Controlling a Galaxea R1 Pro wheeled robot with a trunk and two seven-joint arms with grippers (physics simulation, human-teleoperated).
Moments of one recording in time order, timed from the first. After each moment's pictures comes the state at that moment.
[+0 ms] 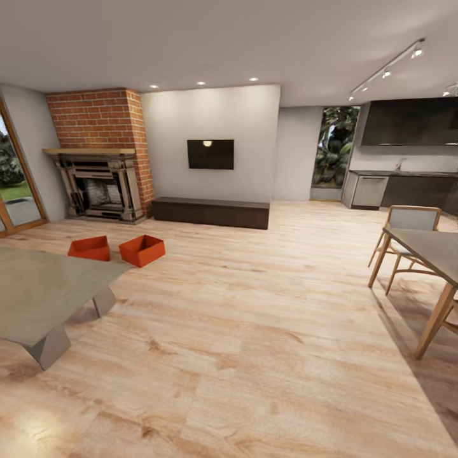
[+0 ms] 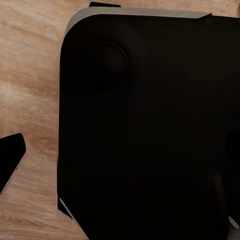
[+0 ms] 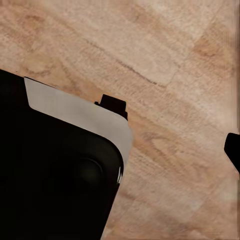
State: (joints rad) left arm 0.00 -0.01 0.01 -0.04 0.10 0.00 0.01; right arm -0.17 -0.04 0.45 0.03 -0.10 -0.11 0.04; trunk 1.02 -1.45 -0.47
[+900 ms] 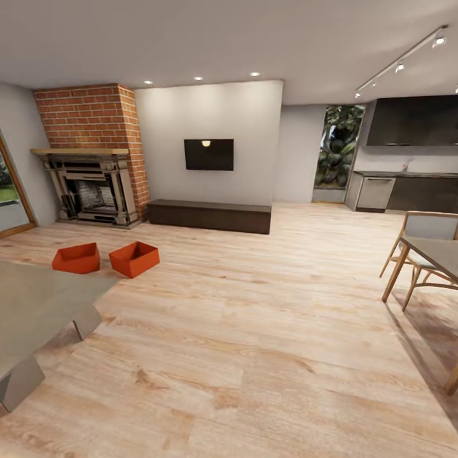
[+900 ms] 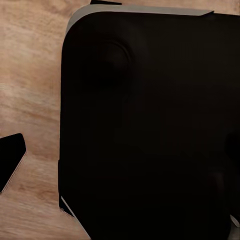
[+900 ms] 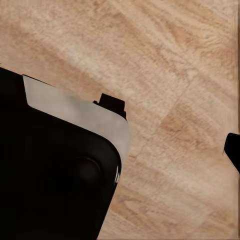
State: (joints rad) left arm 0.00 -0.01 0.01 -0.04 0.10 0.00 0.01; right arm -0.17 -0.04 0.45 0.03 -0.10 -0.11 0.04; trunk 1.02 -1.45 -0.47
